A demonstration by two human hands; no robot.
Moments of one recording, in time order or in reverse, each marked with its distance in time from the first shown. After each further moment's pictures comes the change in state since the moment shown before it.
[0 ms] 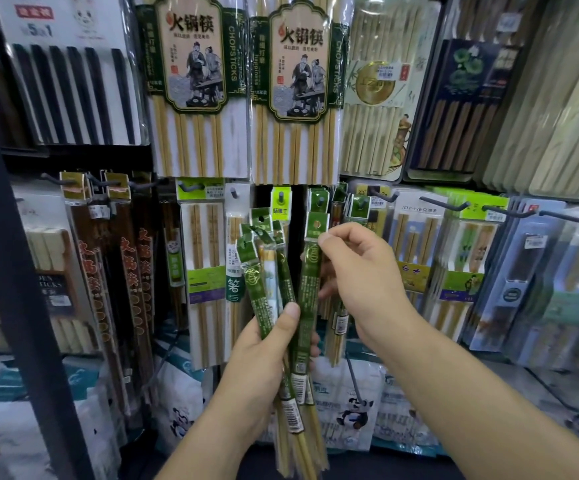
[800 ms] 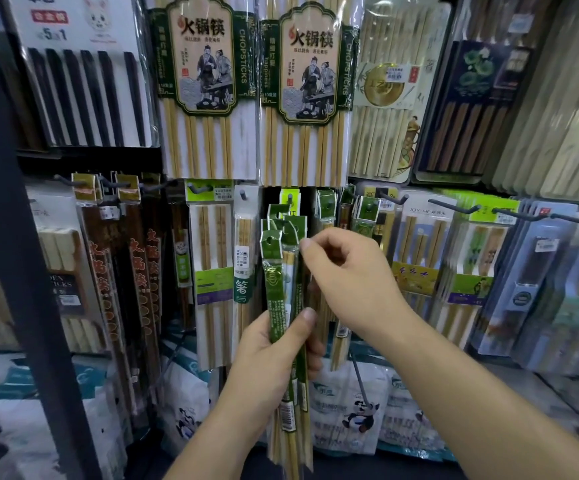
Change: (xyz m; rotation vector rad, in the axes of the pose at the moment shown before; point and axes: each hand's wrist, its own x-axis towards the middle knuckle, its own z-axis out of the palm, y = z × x) left_hand -0.006 0.013 -0.001 0.086 -0.077 0.114; right_hand -0.004 -0.009 0.007 -0.402 -0.139 -0.204
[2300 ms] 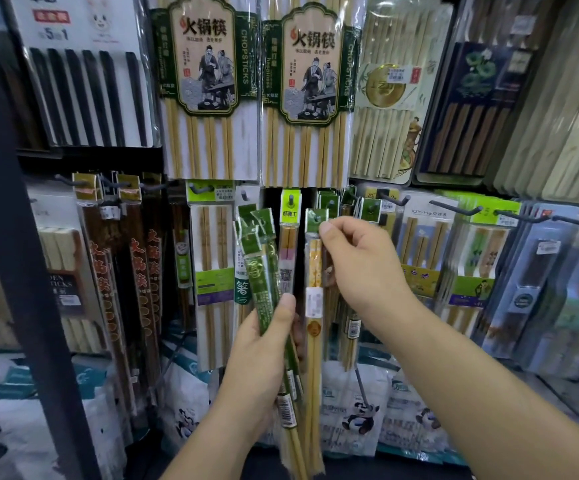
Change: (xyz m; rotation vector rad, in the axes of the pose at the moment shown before) left_hand 0.005 -0.001 0.000 -0.016 0.114 0.003; right_hand 0.015 0.001 -0.003 0.103 0.080 0.090
